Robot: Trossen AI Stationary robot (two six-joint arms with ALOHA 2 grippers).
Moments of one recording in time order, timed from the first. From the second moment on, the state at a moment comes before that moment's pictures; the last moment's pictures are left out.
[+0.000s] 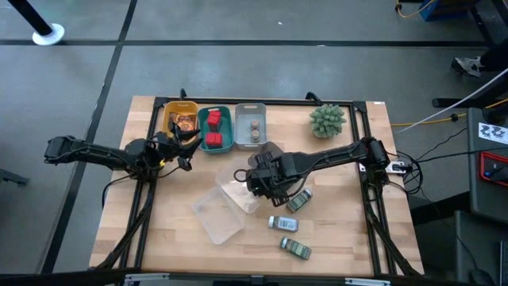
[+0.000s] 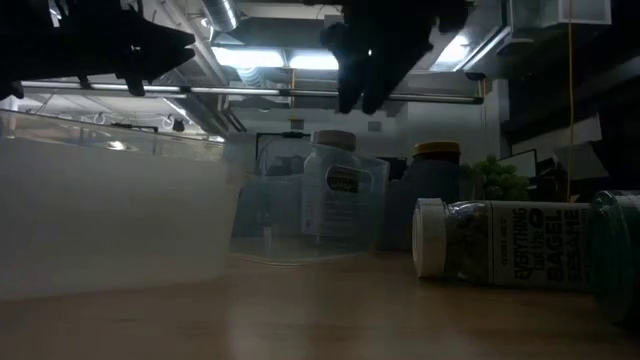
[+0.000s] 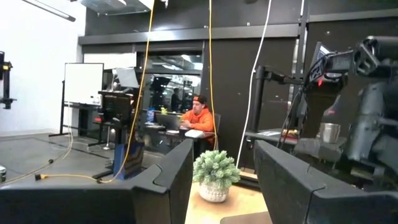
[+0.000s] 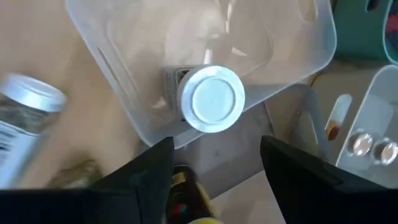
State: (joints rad) left arm -0.01 0.54 0.03 0.87 -0.44 0.06; right arm 0.21 2.01 1.89 -1.18 0.21 -0.24
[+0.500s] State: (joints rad) left arm -0.01 0.54 0.03 0.86 -0.44 0.05; right arm 0.25 2.01 1.95 -1.33 -0.23 0.44
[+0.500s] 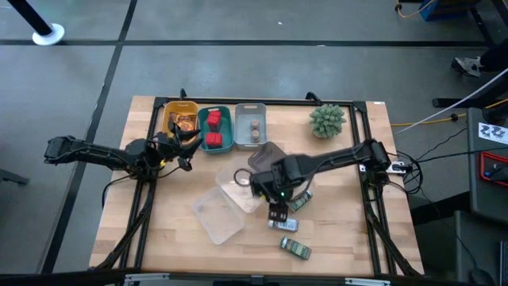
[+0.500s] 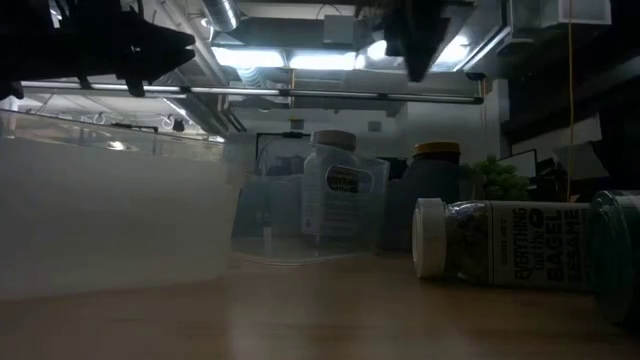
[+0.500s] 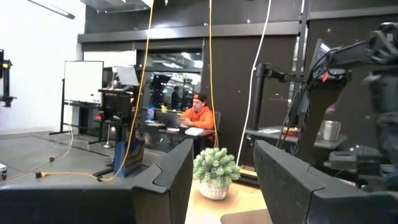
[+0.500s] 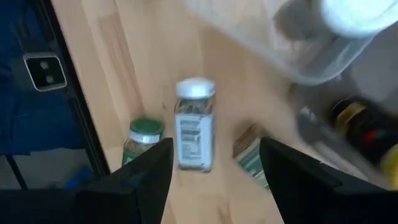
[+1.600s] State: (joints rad) left arm -0.01 0.54 0.03 0.84 -0.44 0.05; right arm 0.44 2.02 1.60 -0.83 0.03 0.55
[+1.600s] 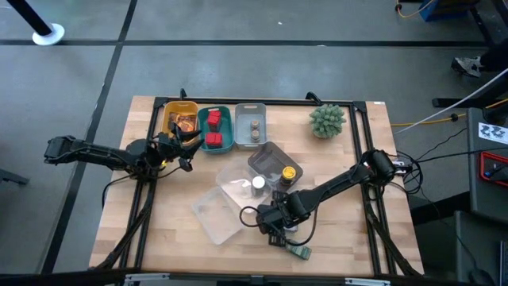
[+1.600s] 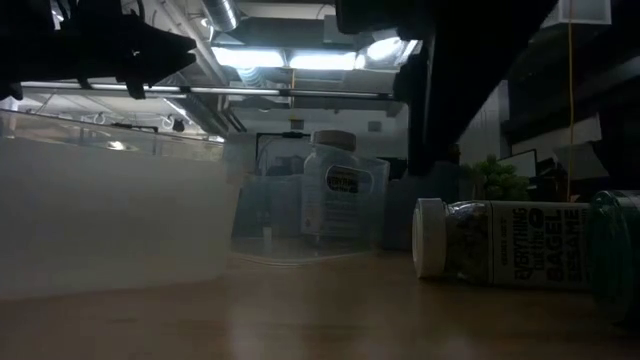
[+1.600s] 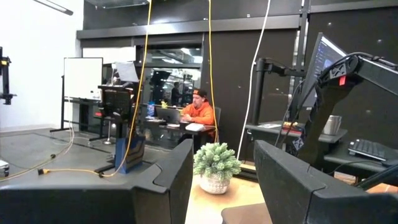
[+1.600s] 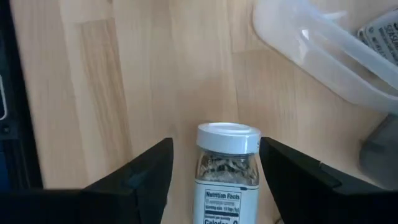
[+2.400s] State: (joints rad) left arm -0.01 0.54 0.03 0.80 -0.44 0.07; right arm 0.44 2.07 1.53 -0.82 0.04 0.66
